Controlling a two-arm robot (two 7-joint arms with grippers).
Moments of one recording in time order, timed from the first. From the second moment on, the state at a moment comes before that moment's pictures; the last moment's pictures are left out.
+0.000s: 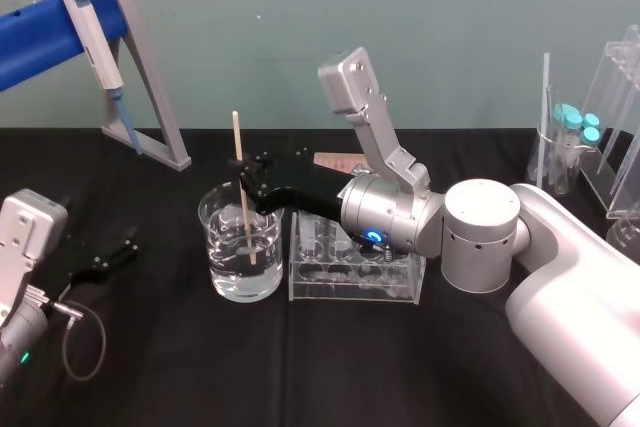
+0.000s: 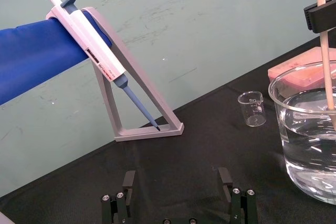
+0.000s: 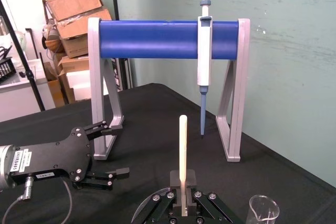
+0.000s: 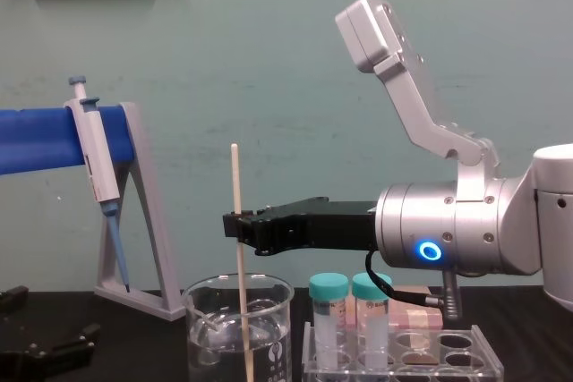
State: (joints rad) left arm -0.20 0.60 0.45 -1.41 -0.25 -0.12 0.03; right arm 0.63 0.23 -0.64 -1.22 0.42 0.16 0.47
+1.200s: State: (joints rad) left arm -0.20 0.60 0.45 -1.41 -0.25 -0.12 0.03; right arm 0.63 0.24 -0.59 -1.31 0.43 0.19 0.46
